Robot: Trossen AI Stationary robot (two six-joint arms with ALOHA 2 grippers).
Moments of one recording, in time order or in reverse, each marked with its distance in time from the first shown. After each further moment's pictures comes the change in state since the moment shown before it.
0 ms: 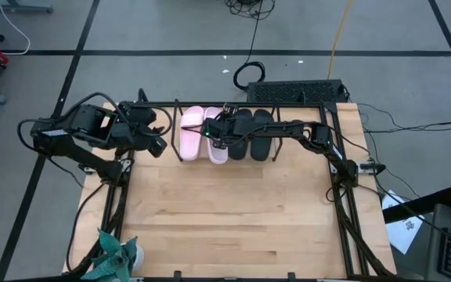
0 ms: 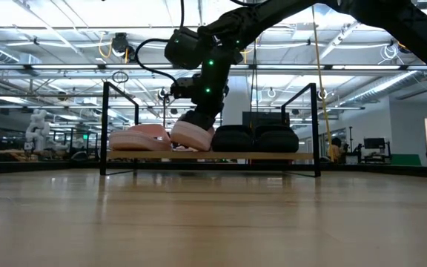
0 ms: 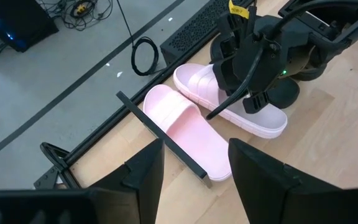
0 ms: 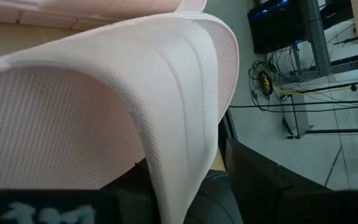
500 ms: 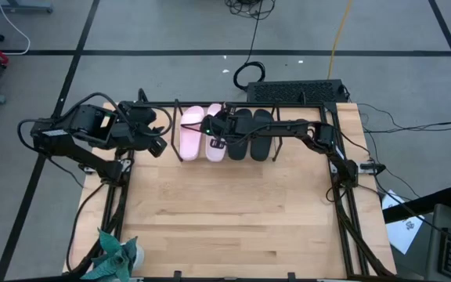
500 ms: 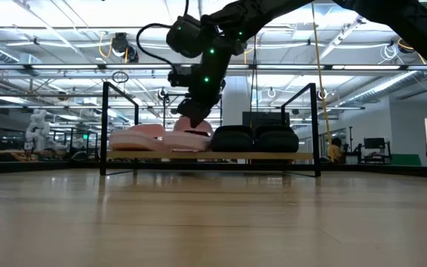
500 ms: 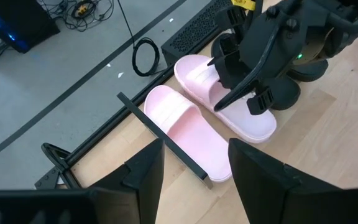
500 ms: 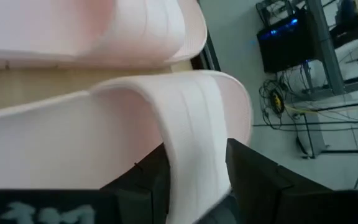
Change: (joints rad) left arm 0.000 0.000 0.000 0.000 -0.005 0.001; right arm 0.008 -0.040 0.001 0.061 -0.082 -0.032
